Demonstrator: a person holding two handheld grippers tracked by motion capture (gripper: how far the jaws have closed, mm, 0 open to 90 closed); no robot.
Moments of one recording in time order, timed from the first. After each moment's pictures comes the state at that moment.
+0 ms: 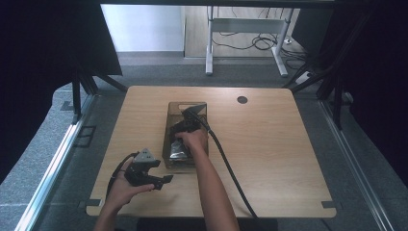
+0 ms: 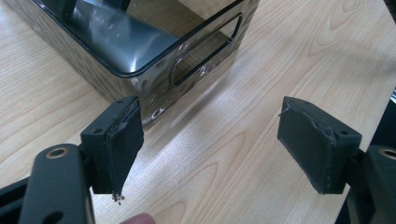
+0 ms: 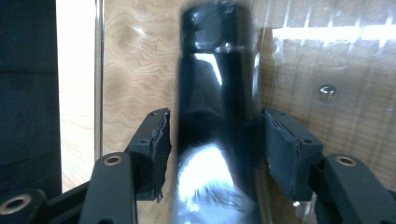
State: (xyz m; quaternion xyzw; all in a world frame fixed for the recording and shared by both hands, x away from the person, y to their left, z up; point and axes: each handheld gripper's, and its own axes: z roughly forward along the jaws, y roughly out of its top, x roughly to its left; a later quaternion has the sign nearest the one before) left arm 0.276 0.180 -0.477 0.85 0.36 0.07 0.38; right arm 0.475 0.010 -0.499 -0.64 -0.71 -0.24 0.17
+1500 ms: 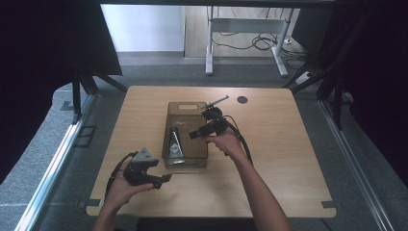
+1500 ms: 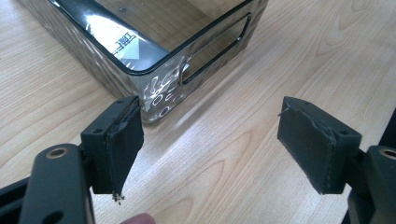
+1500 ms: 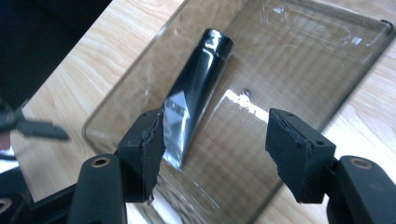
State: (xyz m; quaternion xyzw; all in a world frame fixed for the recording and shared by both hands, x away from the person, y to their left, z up) left arm 0.276 0.184 -0.477 0.84 0.37 0.08 0.38; right arm 0.426 -0.077 -0.429 -0.43 -0.84 -0.34 0.03
